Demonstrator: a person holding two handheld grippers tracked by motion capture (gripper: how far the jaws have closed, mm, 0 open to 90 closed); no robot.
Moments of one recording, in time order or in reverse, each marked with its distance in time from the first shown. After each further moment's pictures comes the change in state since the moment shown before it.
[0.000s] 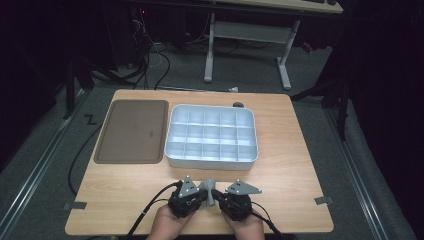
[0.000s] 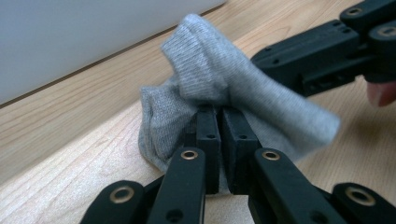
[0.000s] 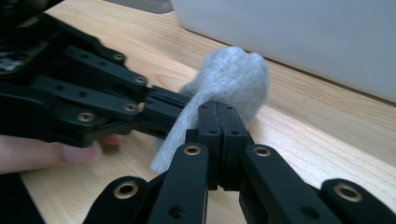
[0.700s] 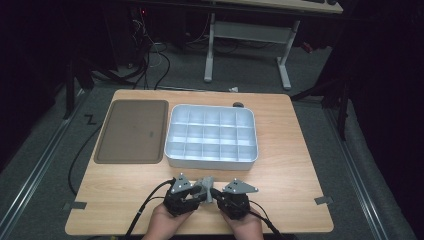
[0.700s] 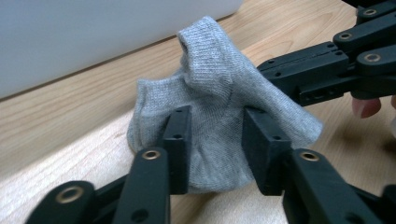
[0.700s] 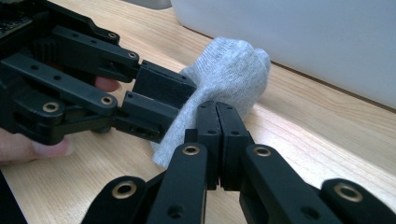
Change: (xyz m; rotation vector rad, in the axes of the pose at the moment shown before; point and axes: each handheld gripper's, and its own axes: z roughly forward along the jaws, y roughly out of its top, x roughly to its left) left arm 0.014 -0.003 -0.009 -0.028 -0.031 -0.091; right arm 0.000 0.002 0.007 0.013 -0.016 -0.027
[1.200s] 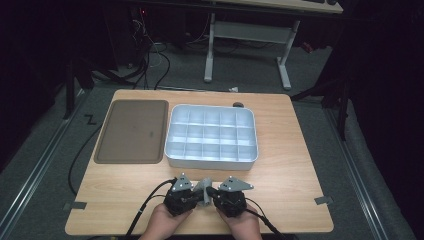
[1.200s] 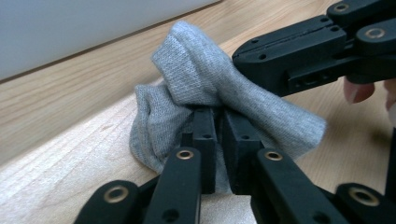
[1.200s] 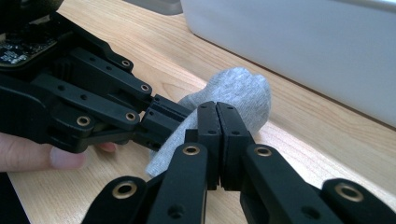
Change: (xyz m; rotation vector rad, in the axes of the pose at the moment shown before) left arm -0.001 0.000 0.002 0.043 -0.024 0.020; right arm 0.007 0.012 0.005 0.004 0.013 -0.041
